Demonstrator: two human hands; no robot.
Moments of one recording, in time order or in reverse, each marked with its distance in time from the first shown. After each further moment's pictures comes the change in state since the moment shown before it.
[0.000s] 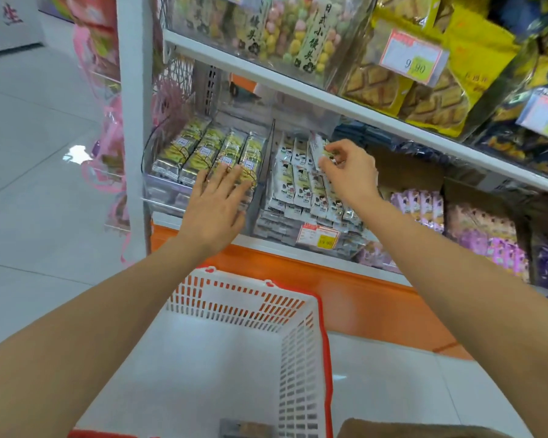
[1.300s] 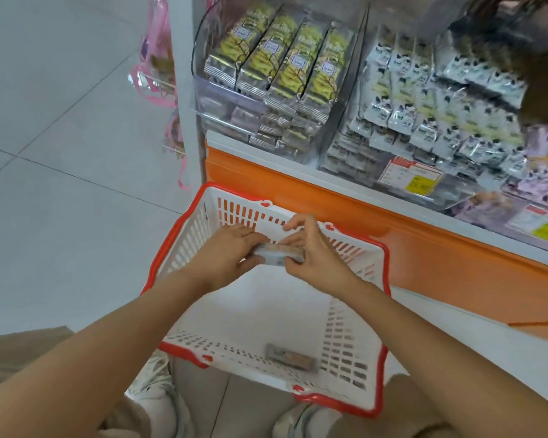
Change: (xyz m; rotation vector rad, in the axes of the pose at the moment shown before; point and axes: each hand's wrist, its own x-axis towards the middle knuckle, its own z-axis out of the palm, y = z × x) left_hand -0.154 -0.023 0.077 -0.314 -0.463 -0.058; right_hand -0.209 0.011 0.139 0.437 -0.836 -0.001
